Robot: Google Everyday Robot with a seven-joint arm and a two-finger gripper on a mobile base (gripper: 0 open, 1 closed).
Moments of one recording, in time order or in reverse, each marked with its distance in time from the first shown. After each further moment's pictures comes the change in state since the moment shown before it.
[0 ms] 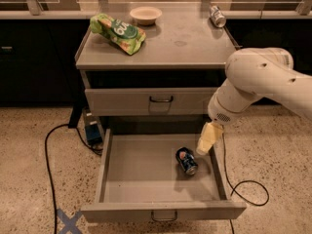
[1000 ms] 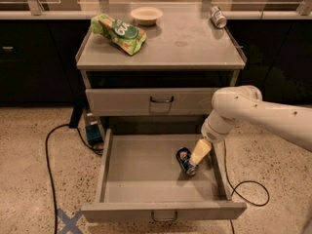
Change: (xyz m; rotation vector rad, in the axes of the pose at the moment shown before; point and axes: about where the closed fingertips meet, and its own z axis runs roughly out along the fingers) arm 0.036 -0.020 0.140 -0.045 0.047 0.197
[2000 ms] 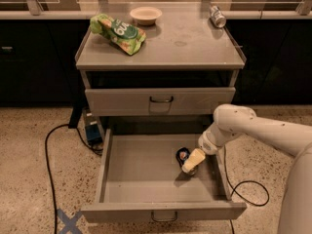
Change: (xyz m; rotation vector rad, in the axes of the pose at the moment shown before) arm 0.010 0.005 0.086 -0.147 -0.087 0.174
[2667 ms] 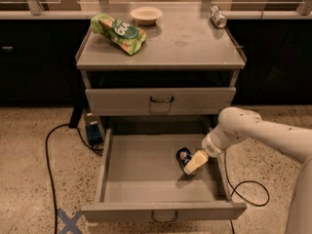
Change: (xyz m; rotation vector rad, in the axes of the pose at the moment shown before) arm 0.007 0.001 0.001 -0.008 -0.025 0.030
